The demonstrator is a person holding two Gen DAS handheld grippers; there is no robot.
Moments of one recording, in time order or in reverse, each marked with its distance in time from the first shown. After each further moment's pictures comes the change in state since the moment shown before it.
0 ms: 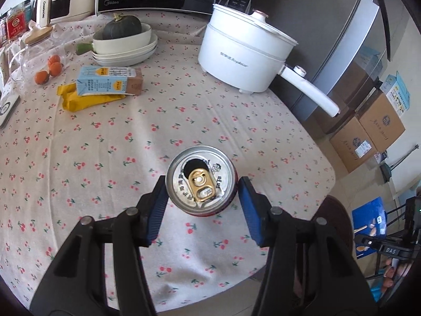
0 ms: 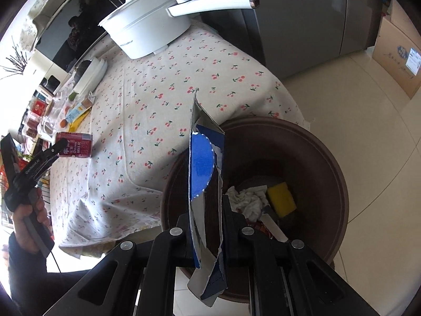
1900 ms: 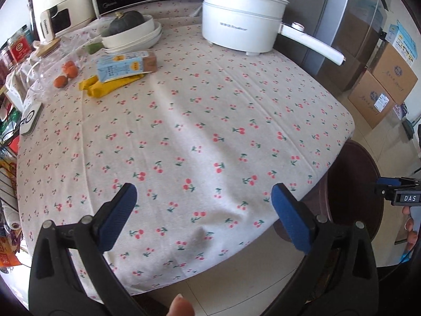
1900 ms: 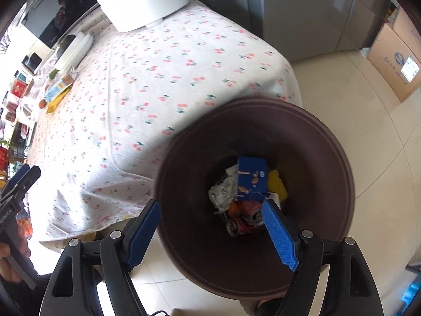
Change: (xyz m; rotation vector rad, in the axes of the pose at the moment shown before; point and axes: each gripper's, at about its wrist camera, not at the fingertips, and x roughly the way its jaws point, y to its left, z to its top) left arm -0.025 0.013 -0.044 0.164 0.097 0.190; right arm 0.030 0.043 -0.001 -0.048 0.090 -0.128
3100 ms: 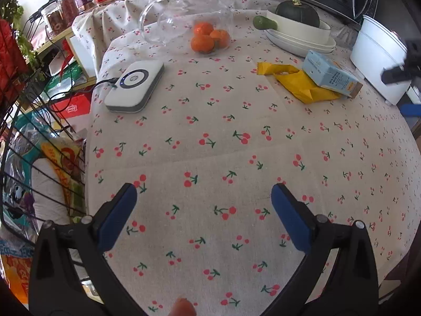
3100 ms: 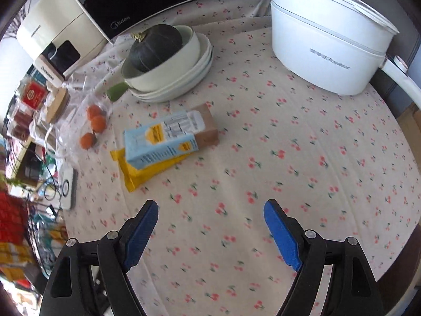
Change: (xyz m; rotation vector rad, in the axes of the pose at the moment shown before) left arm 0.061 0.266 0.015 -0.223 -0.014 0.223; right arm 0.075 0.363 0.179 -0.045 -0.062 0.053
